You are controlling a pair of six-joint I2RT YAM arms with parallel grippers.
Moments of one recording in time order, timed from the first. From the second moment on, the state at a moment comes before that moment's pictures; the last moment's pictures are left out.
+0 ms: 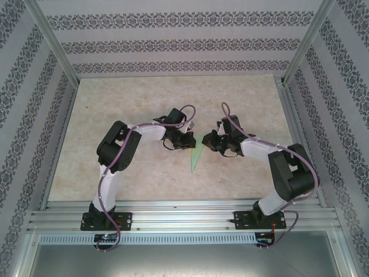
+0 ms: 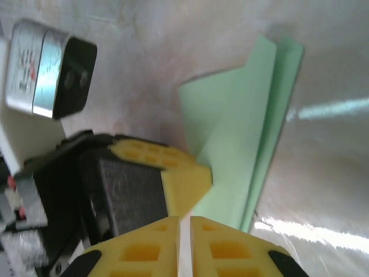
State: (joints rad) left arm -0.59 2.16 1.39 -0.31 0.64 -0.58; right arm 0.36 1.61 0.78 -0.03 -0.49 0.84
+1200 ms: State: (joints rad) left arm -0.75 1.83 1.16 -0.28 0.51 -0.55; right arm 0.36 1.87 0.95 -0.06 -0.42 0.78
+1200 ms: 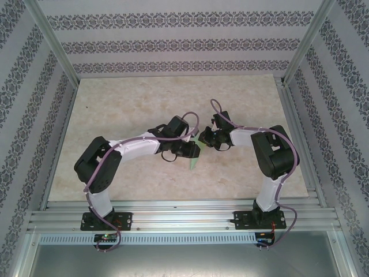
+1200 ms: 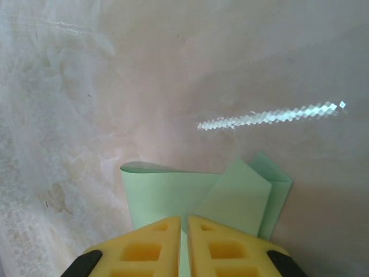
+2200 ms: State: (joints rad) left arm -0.81 1.93 1.13 -0.29 0.32 -0.53; right arm 0.50 1.67 0.77 -0.12 -0.41 0.90
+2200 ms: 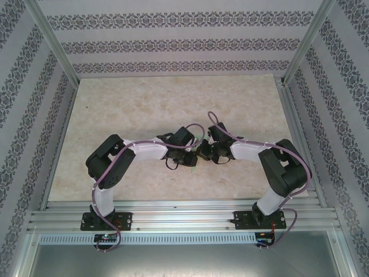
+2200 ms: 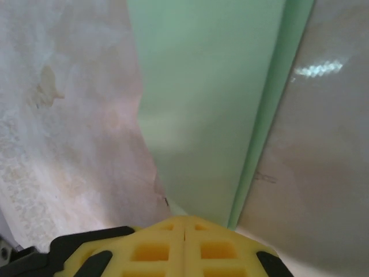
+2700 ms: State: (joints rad) left arm -0.84 1.93 1.14 -0.31 0.25 -0.50; right arm 0.49 1.71 0.77 -0.10 -0.41 0.83
